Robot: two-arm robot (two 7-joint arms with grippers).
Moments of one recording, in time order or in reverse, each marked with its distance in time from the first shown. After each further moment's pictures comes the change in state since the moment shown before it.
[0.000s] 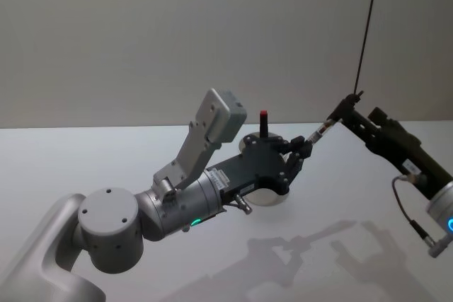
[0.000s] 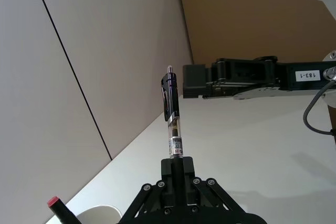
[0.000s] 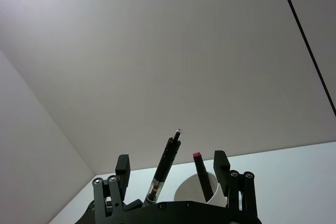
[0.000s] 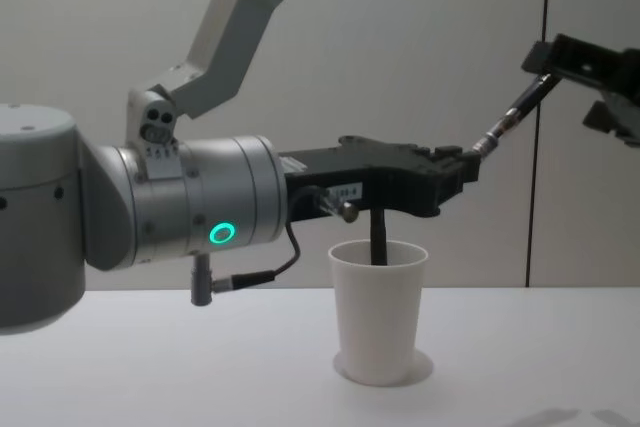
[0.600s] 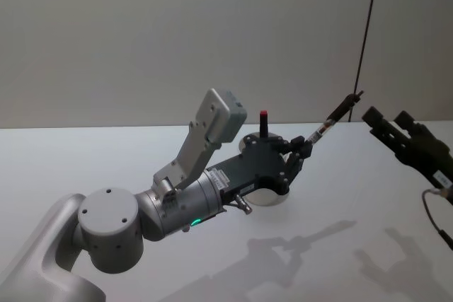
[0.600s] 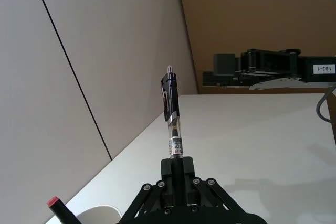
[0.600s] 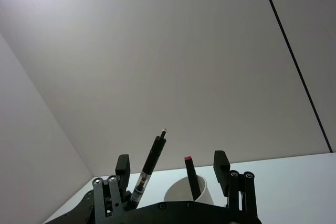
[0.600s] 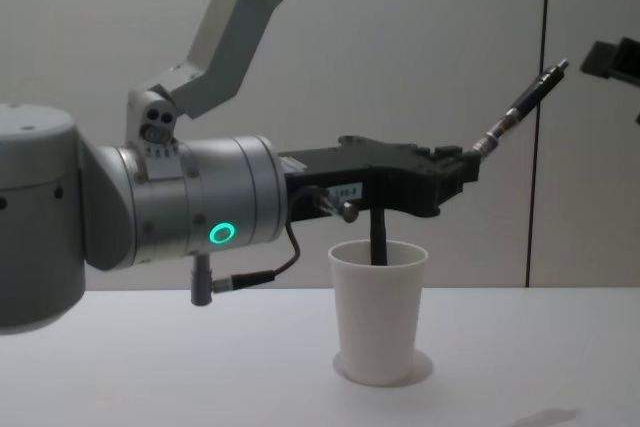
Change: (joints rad) left arm 0.000 0.000 0.000 0.000 0.000 0.000 0.000; right arm -0.061 0.063 0.056 0.000 0.019 -0.077 0.107
